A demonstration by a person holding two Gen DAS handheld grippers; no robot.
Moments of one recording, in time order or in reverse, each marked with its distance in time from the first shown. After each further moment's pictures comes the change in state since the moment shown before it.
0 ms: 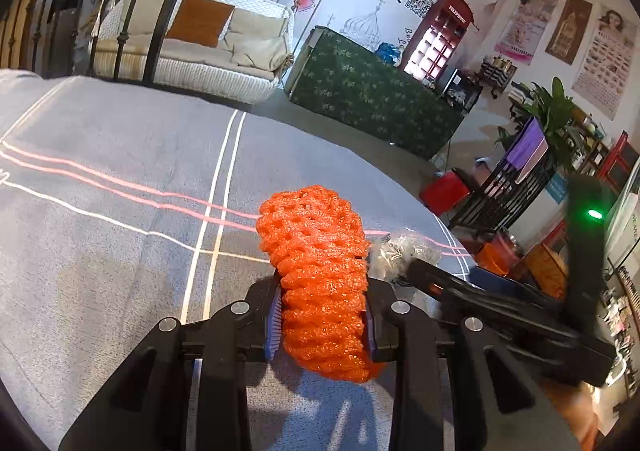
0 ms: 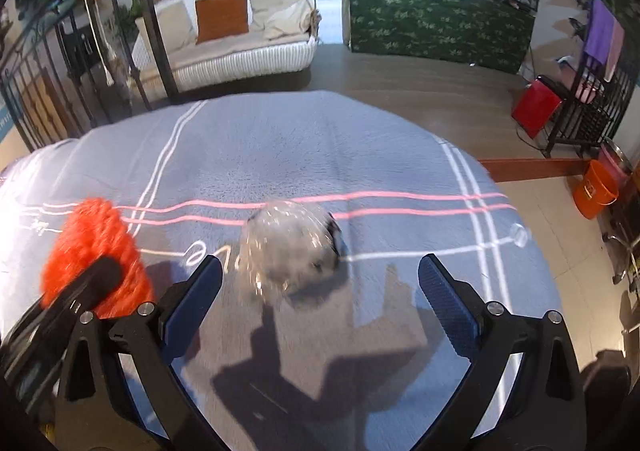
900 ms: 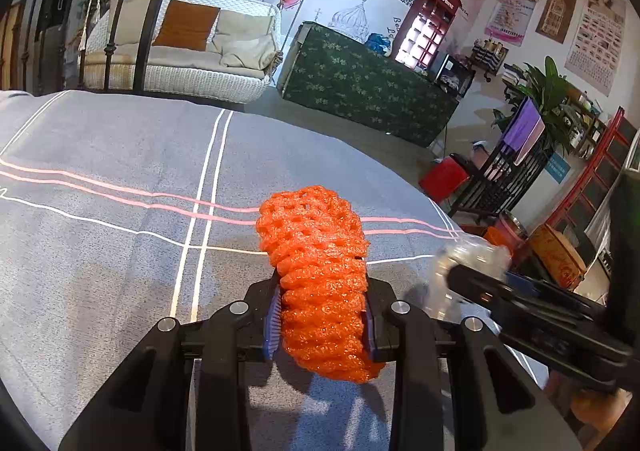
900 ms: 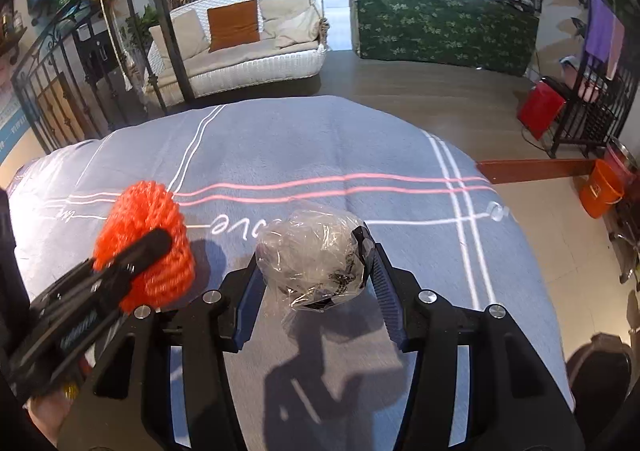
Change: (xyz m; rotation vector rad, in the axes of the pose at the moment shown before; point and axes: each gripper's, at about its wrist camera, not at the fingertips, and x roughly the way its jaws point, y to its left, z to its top) left arm 0.017 -0.017 0.010 0.077 0.009 0.023; right arm -0.056 -0.009 -0.029 0.010 -0.039 0.047
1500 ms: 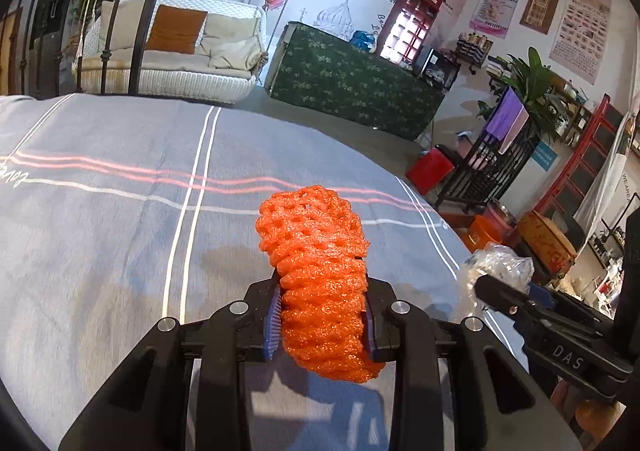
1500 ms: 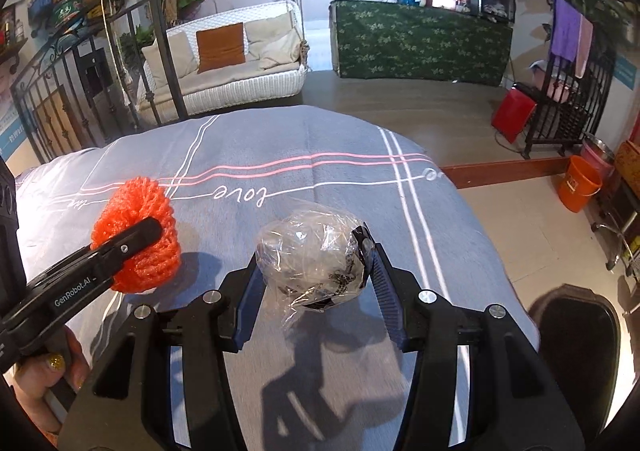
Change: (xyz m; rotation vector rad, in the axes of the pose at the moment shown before) left arm -0.046 -0.015 -0.026 0.028 0.009 -0.037; right arm -0.074 -0.015 -0.057 0.031 -0.088 -0.049
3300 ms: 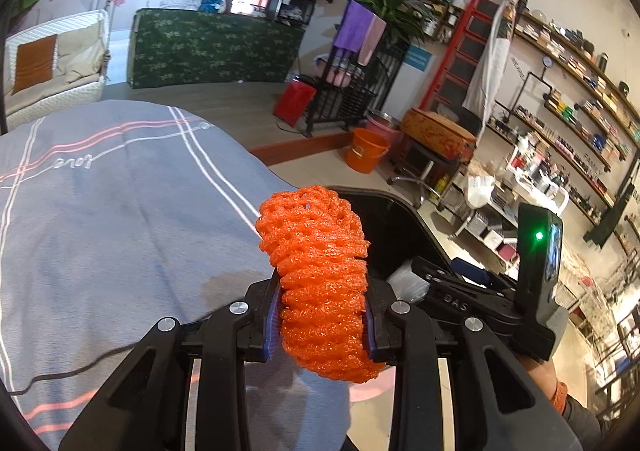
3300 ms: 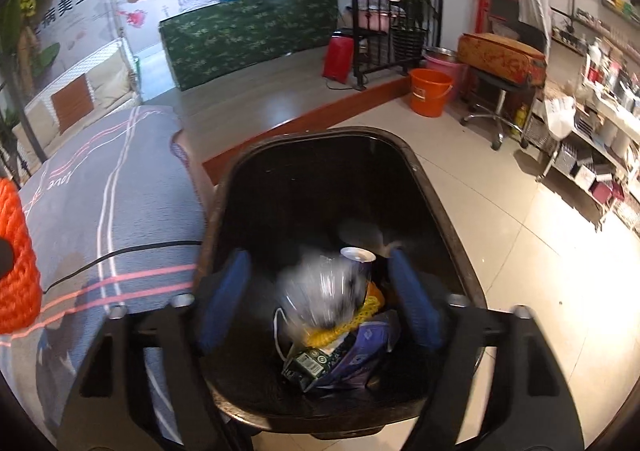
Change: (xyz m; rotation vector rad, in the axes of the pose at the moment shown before) left arm -0.024 -0.174 -0.104 0.346 0.184 -0.356; right arm -0.104 -0.207 -0.171 0.406 0.003 -0.401
